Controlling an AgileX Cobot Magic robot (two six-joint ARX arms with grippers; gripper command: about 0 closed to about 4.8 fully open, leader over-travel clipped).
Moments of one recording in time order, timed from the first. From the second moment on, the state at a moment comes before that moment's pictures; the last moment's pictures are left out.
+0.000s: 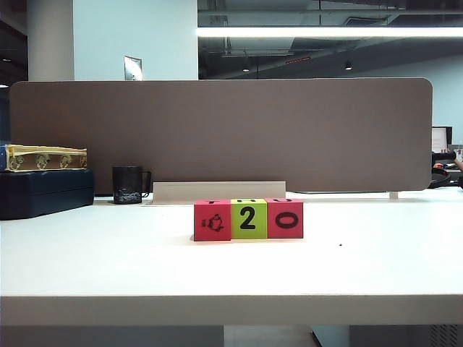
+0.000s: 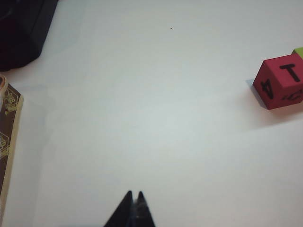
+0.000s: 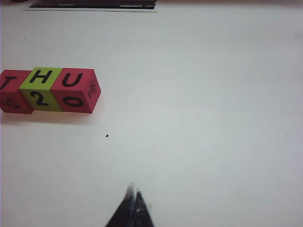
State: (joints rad) left arm -0.35 0.64 0.55 -0.40 -0.18 0.01; right arm 0.53 0.40 0.39 -0.39 0.31 0.20
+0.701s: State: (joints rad) left arm -0.25 0.49 0.42 -0.23 -0.18 0.03; right arm 0.53 0.40 0.39 -0.39 0.31 0.20
